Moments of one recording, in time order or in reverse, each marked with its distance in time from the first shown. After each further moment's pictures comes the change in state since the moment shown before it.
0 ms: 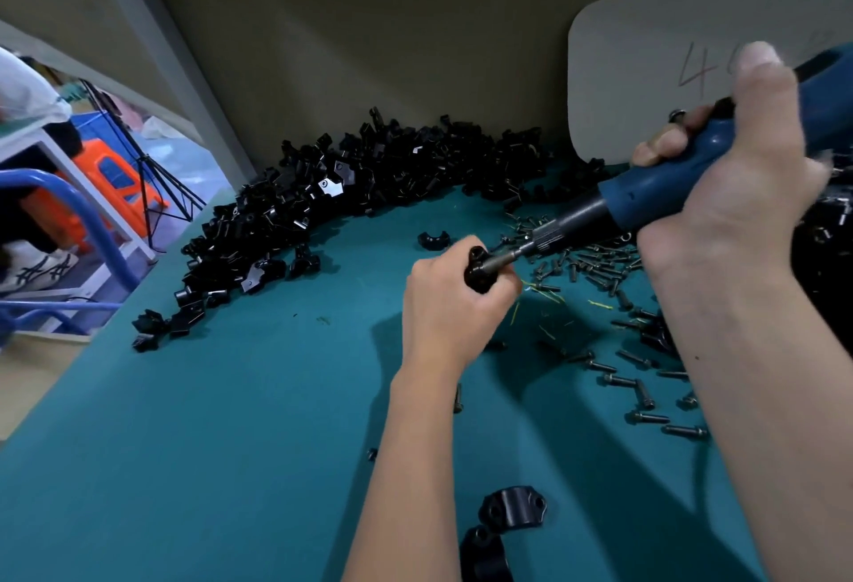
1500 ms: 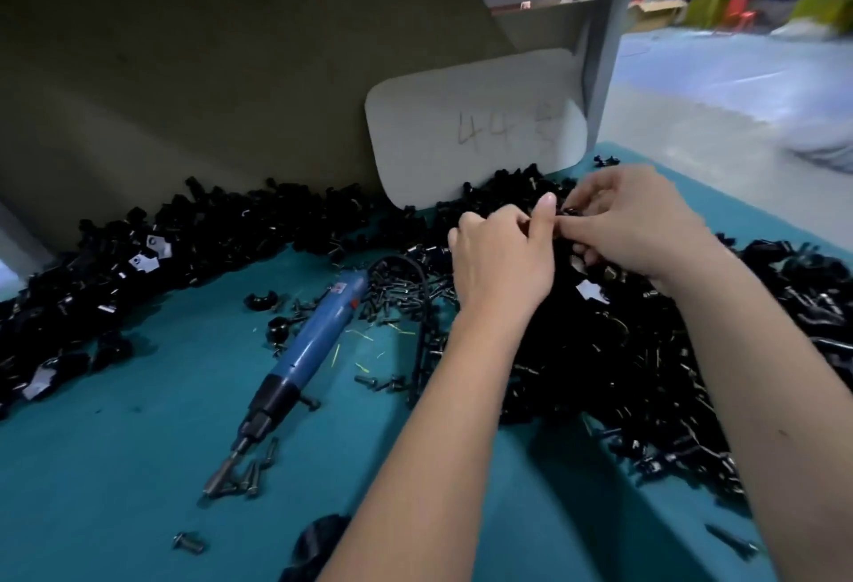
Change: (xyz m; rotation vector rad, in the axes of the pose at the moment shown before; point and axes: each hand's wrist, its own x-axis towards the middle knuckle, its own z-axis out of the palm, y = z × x) left_hand 0.004 0.195 0.142 0.049 -0.308 -0.008; right_hand 0.064 -0.163 -0.101 -1.643 -0.208 -0.101
